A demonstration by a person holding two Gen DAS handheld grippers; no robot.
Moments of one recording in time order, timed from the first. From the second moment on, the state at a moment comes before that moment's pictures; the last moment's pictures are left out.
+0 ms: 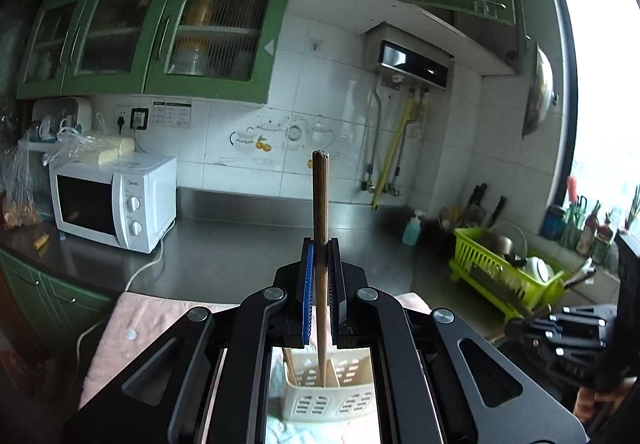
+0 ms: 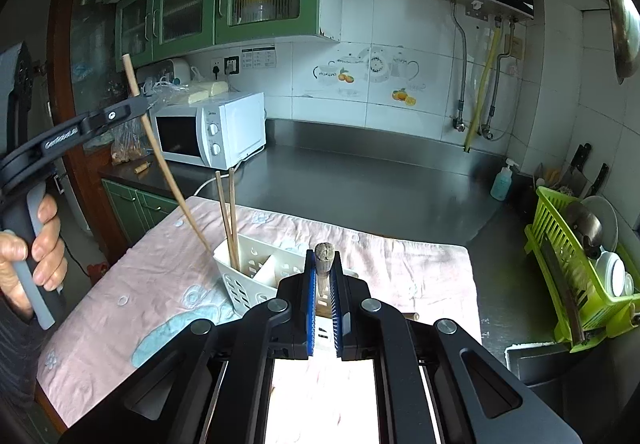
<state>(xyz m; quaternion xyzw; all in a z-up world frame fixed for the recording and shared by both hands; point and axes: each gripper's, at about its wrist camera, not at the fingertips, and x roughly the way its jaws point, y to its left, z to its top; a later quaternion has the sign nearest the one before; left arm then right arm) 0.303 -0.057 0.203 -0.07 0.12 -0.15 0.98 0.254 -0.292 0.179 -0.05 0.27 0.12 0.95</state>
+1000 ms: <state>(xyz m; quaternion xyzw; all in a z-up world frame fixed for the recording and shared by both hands) 0.363 -0.069 0.132 -0.07 0.21 -0.16 0.96 0.280 -0.284 0.151 -0.05 0.30 0.12 0.94</state>
